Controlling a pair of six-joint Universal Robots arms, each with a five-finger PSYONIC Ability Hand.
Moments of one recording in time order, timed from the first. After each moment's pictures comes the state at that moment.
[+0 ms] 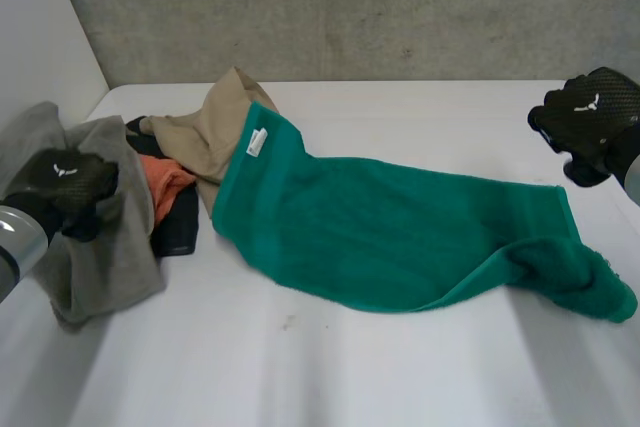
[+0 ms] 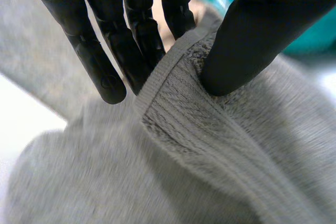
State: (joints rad) left arm 4.71 -1.65 -1.84 3.20 -1.33 3.72; right arm 1.70 -1.52 1.56 0.18 1.33 2.32; left_hand 1.16 1.20 1.19 1.20 0.98; right_hand 0.90 0.90 0.91 0.92 0.74
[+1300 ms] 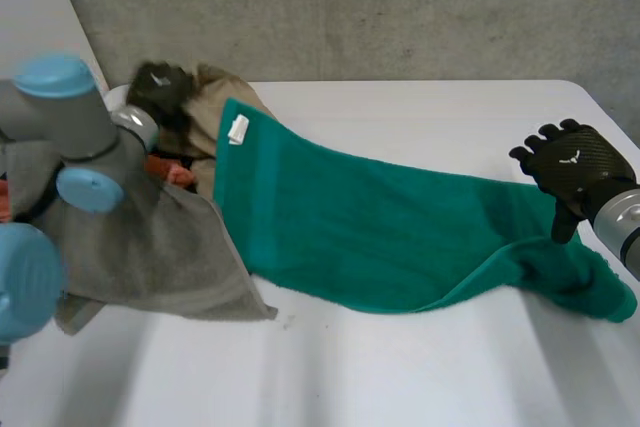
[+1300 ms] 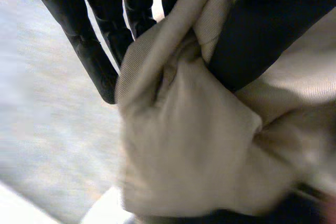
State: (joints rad) left arm 4.51 -2.62 -0.50 3.14 -1.40 3.59; right arm 1.64 -1.35 1.72 -0.10 1.31 2.35; left_hand 1.14 1.19 1.16 1.19 0.96; right_hand 0.23 0.21 0.21 0.21 0.04
